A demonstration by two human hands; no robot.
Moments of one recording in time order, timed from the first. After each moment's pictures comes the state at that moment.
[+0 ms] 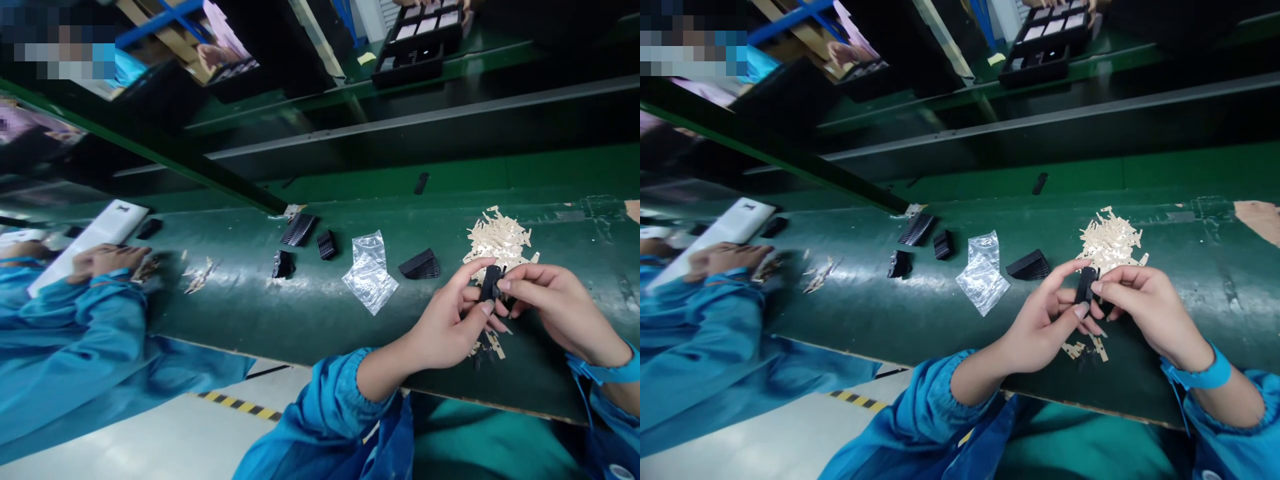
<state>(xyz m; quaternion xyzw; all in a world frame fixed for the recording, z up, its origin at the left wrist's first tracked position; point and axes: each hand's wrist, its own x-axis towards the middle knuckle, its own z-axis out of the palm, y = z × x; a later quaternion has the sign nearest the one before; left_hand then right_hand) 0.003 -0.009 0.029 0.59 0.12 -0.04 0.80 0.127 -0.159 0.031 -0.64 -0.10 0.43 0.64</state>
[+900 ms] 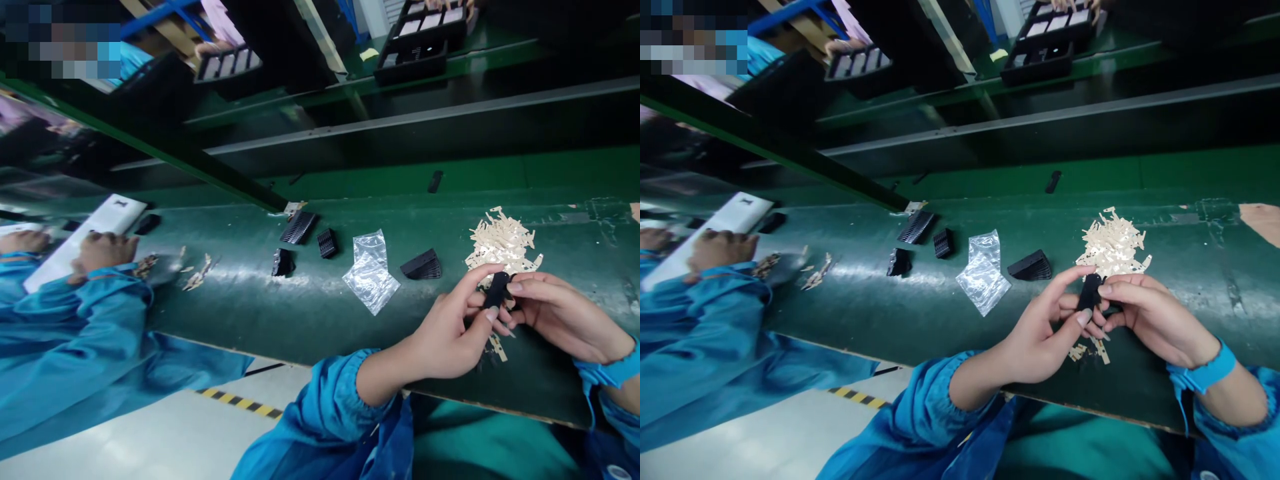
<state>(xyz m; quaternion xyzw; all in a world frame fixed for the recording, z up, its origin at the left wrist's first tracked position) -0.004 -0.010 0.024 0.66 0.05 0.00 0.75 0.133 -0.163 0.026 -0.48 -0.03 0.58 0.66</state>
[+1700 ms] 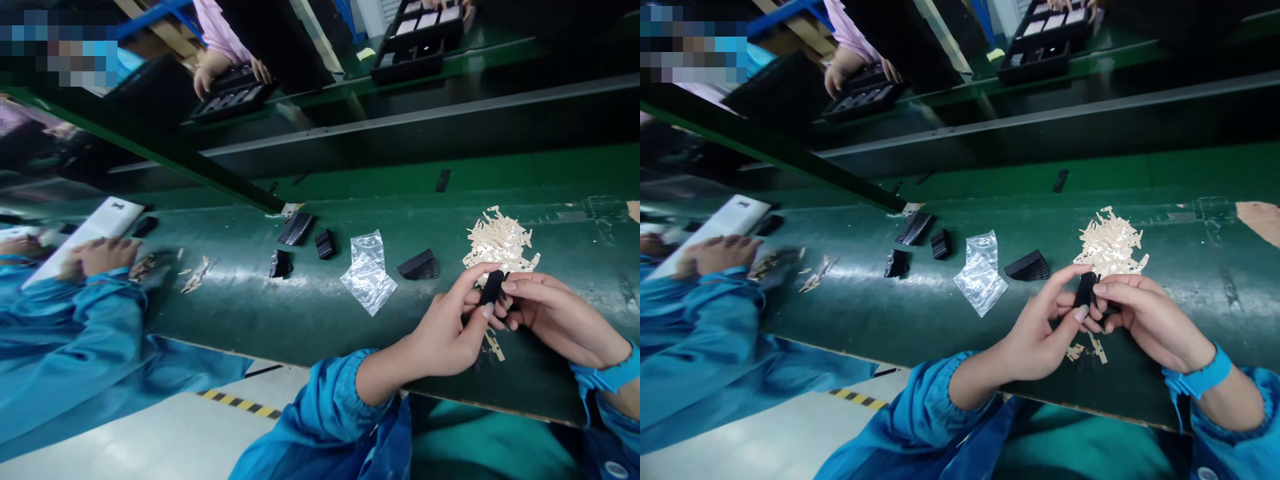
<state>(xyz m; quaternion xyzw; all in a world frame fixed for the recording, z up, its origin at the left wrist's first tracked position) -0.002 -0.010 0.022 0.69 0.04 0.03 0.73 0.127 -0.161 0.031 -0.49 -0.01 0.57 0.66</state>
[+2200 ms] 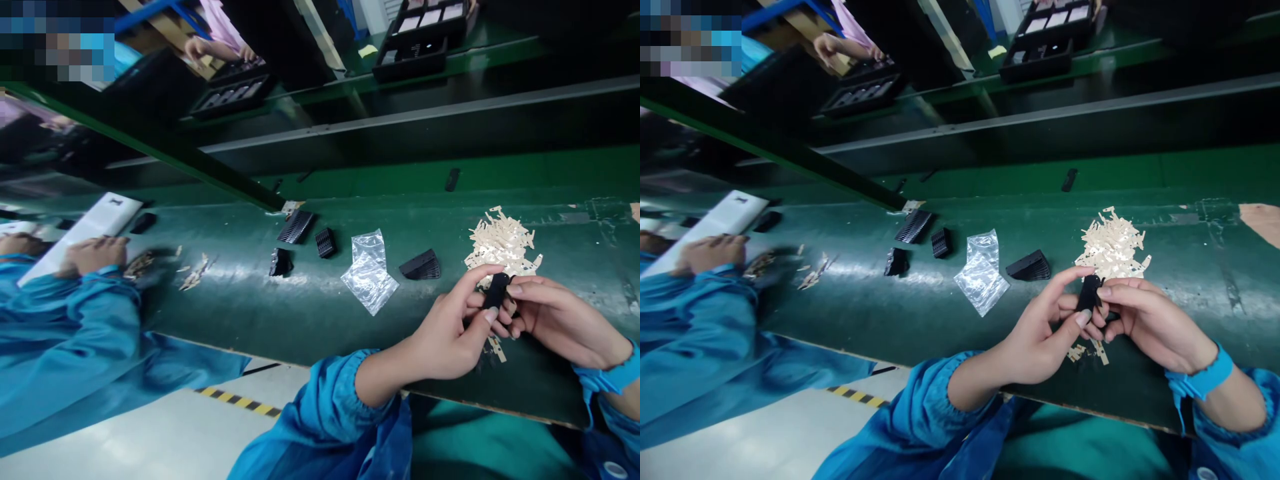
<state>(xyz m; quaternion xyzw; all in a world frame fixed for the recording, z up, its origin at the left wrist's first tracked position) -0.002 -0.011 0.026 0.62 0.04 0.01 0.78 0.128 -0.162 0.029 -0.46 0.00 0.59 0.66</state>
